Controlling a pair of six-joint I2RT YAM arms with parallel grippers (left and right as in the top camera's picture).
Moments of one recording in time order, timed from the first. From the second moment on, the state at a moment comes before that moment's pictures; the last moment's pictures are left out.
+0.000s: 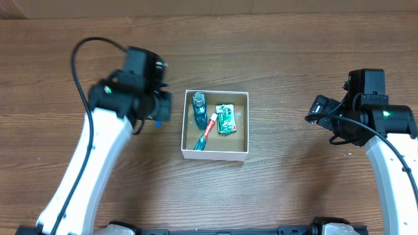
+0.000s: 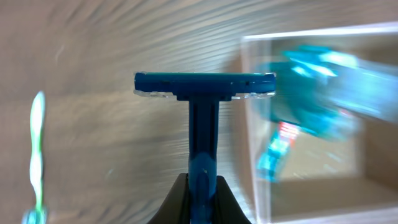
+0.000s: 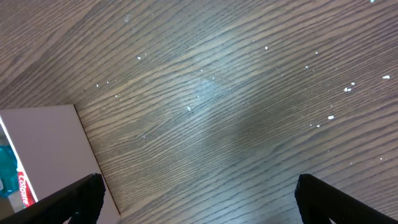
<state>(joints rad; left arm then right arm) -0.29 1.47 1.42 -1.11 -0.01 -0.13 -0.06 1.28 1.19 -1.12 -0.01 0.41</state>
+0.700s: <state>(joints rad) -0.71 1.84 1.42 -1.01 -0.11 0.09 -0.06 1.28 1.19 -1.12 -0.01 0.41</state>
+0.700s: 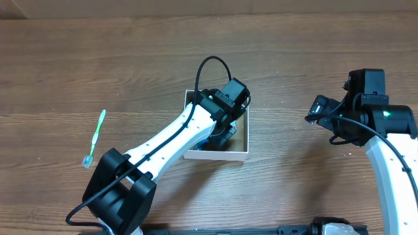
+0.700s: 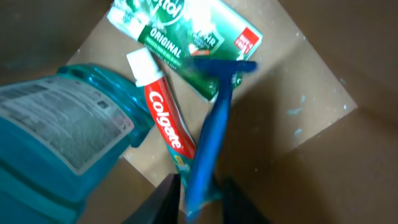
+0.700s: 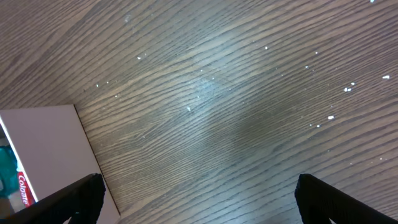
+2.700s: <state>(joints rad) 0.36 1.99 1.28 -0.95 -0.02 -0.03 -0.06 1.28 1.19 -1.12 -0.01 0.41</state>
